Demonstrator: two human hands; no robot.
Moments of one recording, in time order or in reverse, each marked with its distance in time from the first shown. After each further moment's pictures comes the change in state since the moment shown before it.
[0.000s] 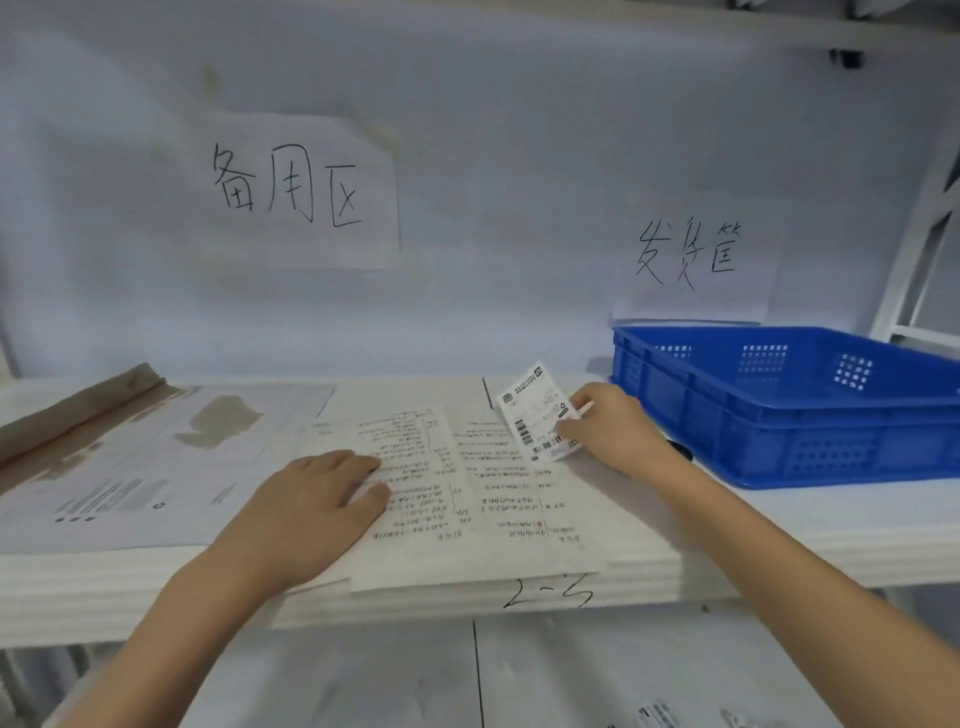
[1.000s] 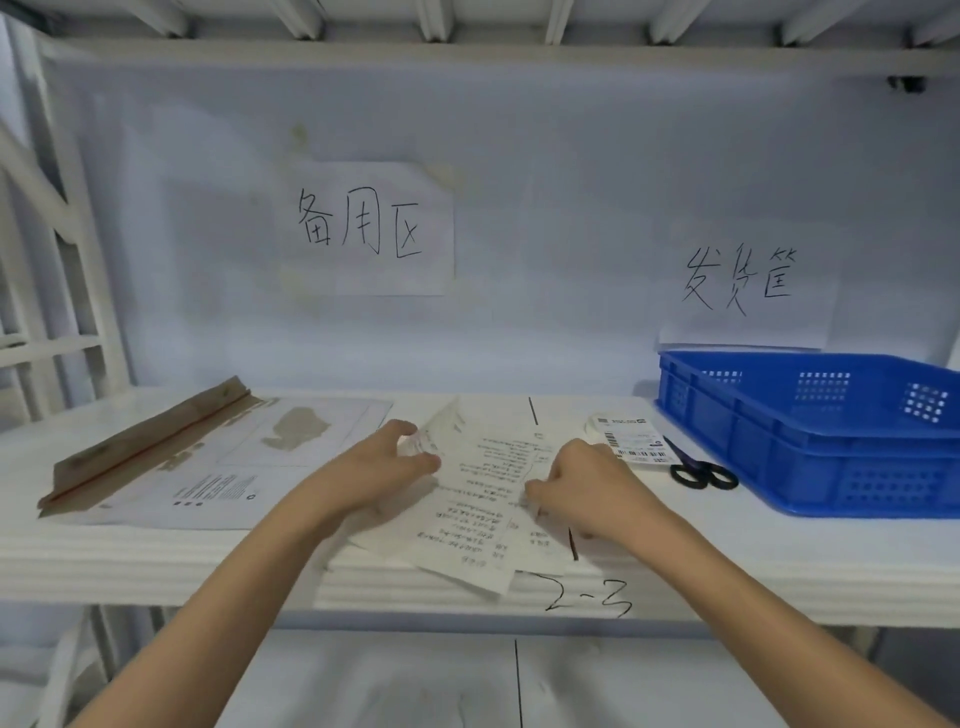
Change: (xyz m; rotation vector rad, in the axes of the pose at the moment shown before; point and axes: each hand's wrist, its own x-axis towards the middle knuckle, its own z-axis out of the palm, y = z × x) left_hand 0.000 0.025 -0.045 -0.536 -0.106 -0.286; right_hand -0.066 -0.054 0.029 -0.203 -0.175 -0.170
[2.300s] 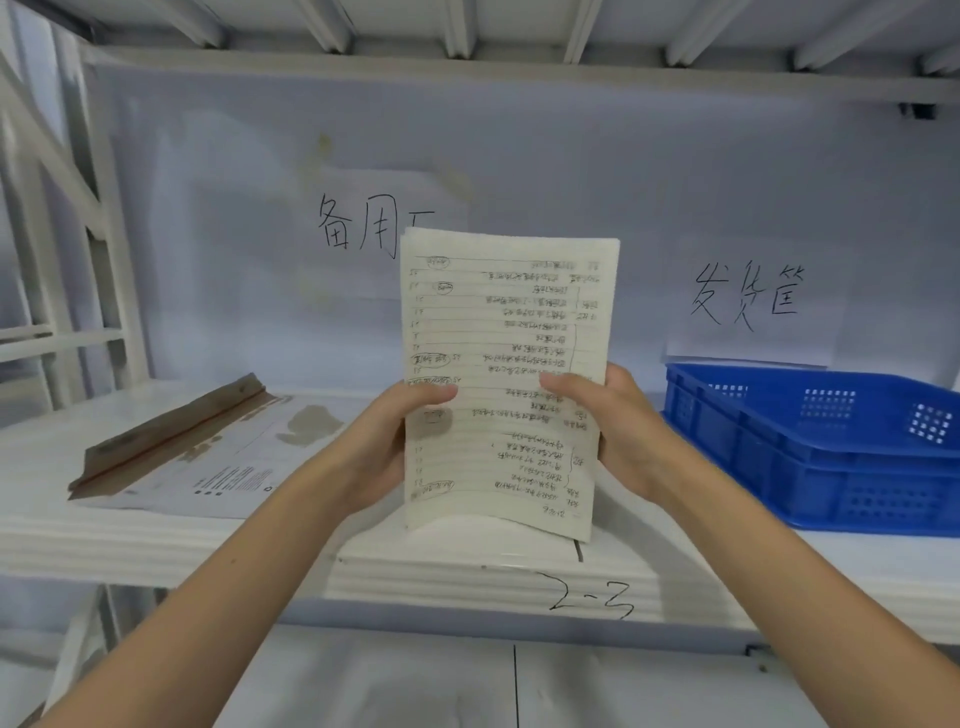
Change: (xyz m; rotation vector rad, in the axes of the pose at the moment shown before) left_hand -0.007 0.014 -0.009 -0.913 -0.248 0.410; right_hand 0.001 -0.028 -0.048 1.091 -0.033 -0.210
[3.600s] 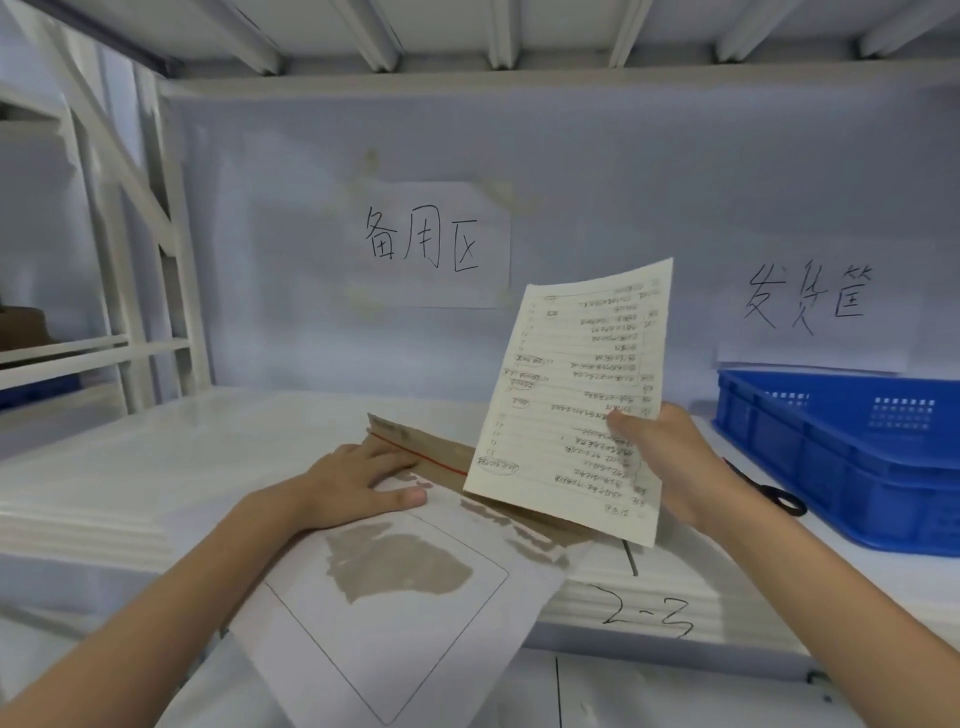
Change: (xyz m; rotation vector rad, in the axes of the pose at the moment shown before) left_hand -0.006 -0.037 -0.136 1.589 -0.045 -0.252; right_hand 0.010 0.029 -0.007 -0.135 0.201 0.186
